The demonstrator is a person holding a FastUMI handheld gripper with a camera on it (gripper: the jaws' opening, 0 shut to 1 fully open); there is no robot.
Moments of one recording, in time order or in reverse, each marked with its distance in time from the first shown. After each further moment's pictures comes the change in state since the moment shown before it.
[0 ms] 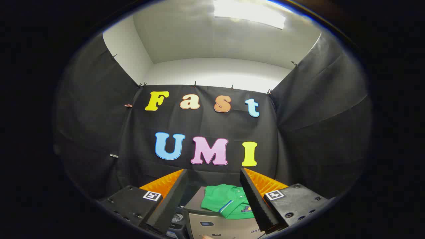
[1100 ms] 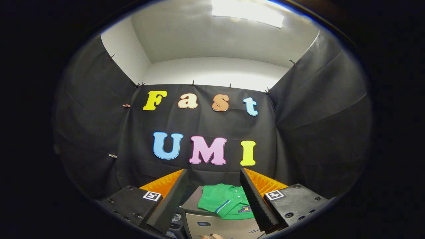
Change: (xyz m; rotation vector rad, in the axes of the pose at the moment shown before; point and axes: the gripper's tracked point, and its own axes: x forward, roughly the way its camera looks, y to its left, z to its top) arm 0.008 -0.015 -0.006 0.012 0.011 -0.012
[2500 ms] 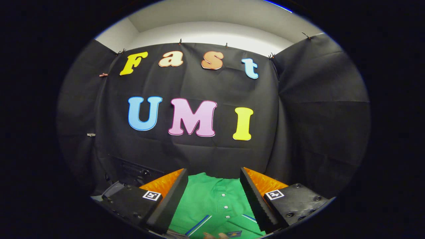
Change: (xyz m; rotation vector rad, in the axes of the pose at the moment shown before) arm 0.215 -0.063 -0.113 -0.049 0.388 -0.079
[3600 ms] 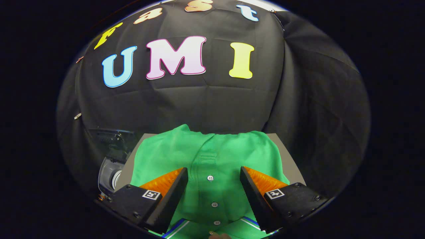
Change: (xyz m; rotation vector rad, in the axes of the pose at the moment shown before) arm 0.082 -0.040 -0.138 0.036 0.564 -0.053
